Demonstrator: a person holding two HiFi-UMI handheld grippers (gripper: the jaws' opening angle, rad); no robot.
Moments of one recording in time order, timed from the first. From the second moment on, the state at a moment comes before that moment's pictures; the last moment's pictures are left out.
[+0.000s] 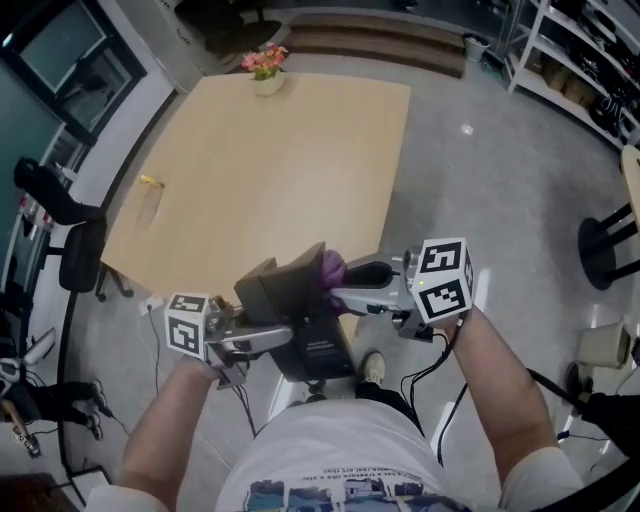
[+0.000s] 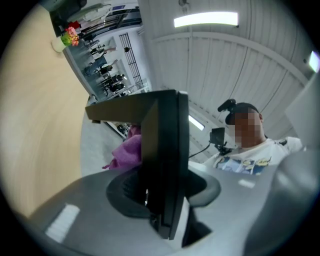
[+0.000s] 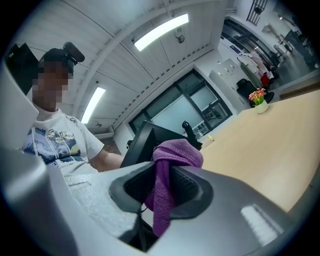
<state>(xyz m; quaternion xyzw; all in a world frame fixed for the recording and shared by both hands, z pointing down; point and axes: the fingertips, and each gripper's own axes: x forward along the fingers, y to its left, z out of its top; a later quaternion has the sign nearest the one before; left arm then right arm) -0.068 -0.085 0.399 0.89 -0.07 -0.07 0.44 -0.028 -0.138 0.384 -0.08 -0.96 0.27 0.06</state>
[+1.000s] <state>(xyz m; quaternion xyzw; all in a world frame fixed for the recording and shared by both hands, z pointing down) -0.053 -0.085 0.396 0.89 -0.05 -0.06 0.44 -0.012 -0.123 0.421 -0.08 -0.95 0.29 0.11</state>
